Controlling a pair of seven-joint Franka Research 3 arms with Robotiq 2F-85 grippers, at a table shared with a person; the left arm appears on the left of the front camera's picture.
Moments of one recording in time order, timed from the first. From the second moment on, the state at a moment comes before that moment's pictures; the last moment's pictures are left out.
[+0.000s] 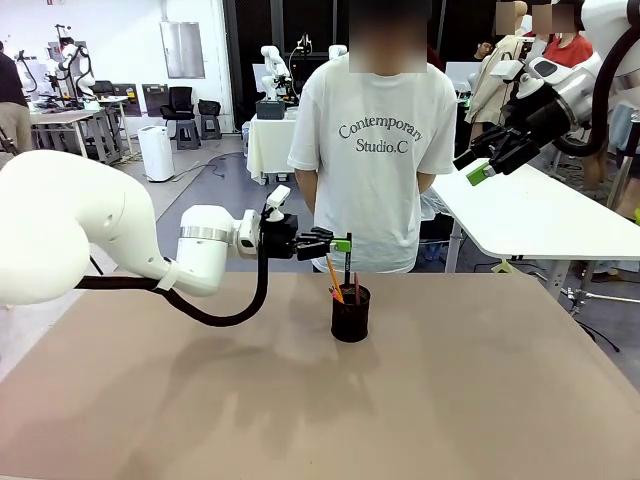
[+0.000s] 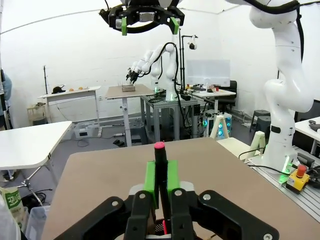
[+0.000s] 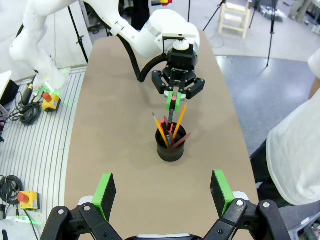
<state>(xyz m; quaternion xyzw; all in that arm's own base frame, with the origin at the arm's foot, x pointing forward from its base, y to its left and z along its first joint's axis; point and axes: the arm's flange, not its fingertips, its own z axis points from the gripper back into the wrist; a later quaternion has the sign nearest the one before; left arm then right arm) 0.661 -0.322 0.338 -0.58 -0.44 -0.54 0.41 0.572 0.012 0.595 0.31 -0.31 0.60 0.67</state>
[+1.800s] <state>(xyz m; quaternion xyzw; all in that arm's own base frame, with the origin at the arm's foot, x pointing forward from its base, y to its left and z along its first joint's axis) 0.657 -0.328 0.345 -0.59 -0.40 -0.56 0.41 0.572 0.012 0.595 0.31 -0.31 0.60 0.67</state>
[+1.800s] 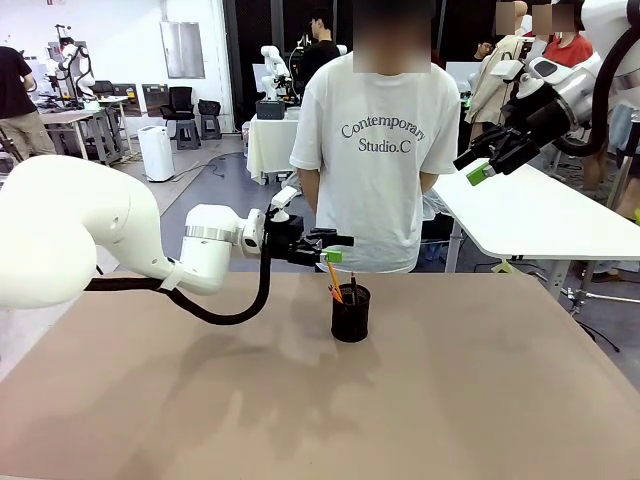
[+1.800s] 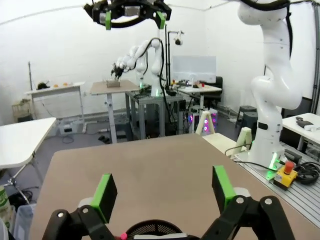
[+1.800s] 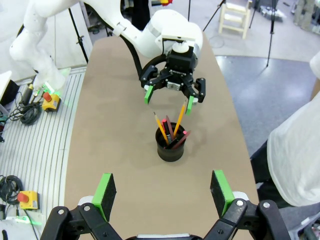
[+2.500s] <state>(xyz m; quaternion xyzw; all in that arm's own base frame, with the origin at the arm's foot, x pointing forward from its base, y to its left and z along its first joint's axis) 0.615 -0.302 0.448 -0.48 -0.32 -0.60 0.55 0.572 0.012 0.595 0.31 -0.31 0.60 0.67</state>
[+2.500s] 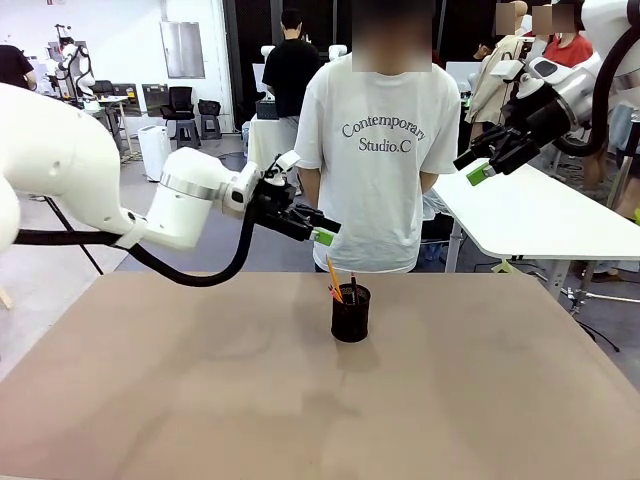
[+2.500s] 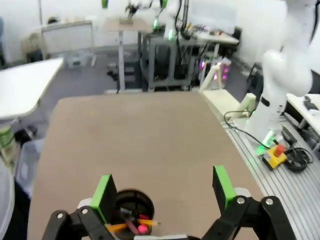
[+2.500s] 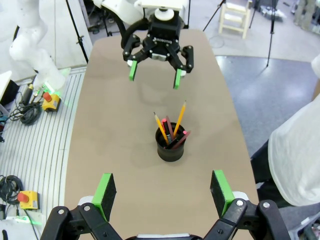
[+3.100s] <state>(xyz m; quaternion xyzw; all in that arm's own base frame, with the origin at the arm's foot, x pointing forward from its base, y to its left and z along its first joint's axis) 0.570 -0.257 0.549 -0.26 -0.33 -0.60 0.68 0.572 0.012 0.595 0.31 -0.31 0.60 0.67</state>
